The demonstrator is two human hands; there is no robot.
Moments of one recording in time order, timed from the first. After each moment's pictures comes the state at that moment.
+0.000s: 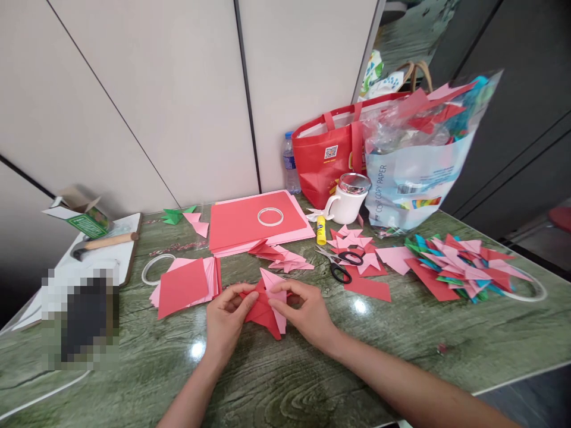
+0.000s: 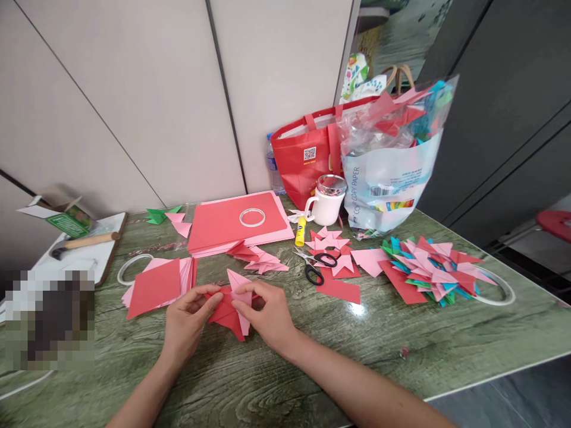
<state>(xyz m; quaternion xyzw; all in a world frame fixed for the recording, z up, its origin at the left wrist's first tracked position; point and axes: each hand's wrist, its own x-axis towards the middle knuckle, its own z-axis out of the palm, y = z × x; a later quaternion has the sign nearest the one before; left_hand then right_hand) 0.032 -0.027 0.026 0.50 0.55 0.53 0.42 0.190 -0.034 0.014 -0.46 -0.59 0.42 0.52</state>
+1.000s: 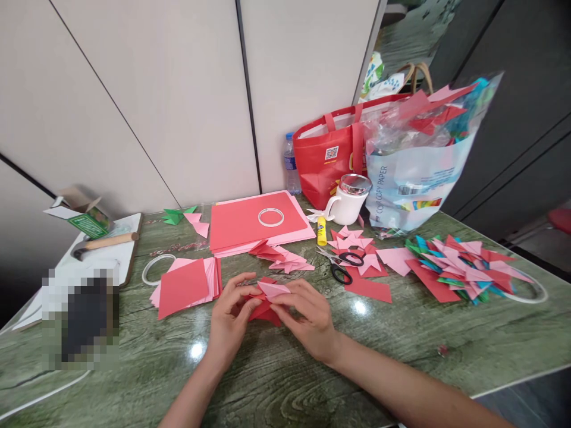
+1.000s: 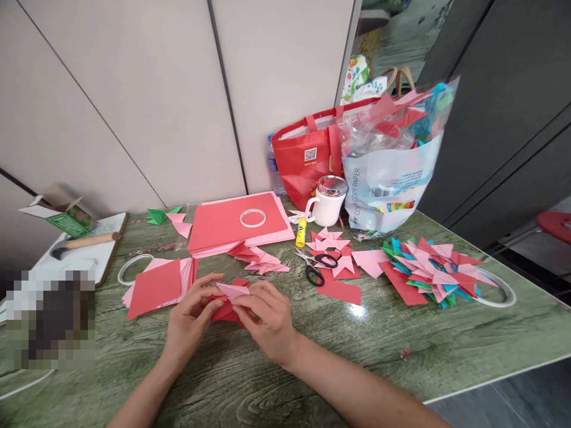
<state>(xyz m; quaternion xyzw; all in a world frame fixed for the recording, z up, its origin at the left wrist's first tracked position) 0.028 -0.027 0.029 0.65 0.48 0.48 0.34 0.193 -0.040 0.020 -0.37 -0.72 0.14 0.57</state>
